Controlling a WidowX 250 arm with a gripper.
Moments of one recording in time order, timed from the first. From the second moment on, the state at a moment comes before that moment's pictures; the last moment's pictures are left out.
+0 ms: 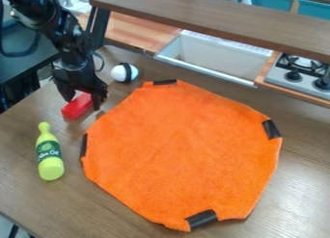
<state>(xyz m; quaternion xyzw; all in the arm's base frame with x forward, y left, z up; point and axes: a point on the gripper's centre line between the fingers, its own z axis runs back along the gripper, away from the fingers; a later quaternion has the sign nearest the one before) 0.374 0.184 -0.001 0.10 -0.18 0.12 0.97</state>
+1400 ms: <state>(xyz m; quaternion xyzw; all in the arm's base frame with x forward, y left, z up) 0.365 0.103 0.038 0.09 -0.27 -0.04 0.96</state>
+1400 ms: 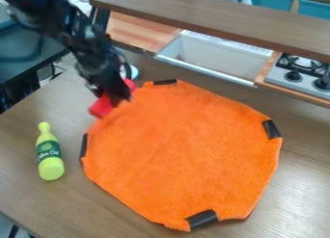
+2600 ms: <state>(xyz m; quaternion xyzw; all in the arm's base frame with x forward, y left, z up) 0.301 -0.044 0.020 0.00 -0.27 -0.23 0.93</state>
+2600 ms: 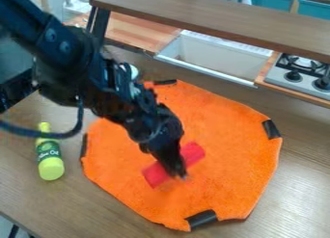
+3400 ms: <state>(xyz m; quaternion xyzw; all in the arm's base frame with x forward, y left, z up) 0.302 -0.068 0.013 -0.03 -0.28 -0.25 0.93</state>
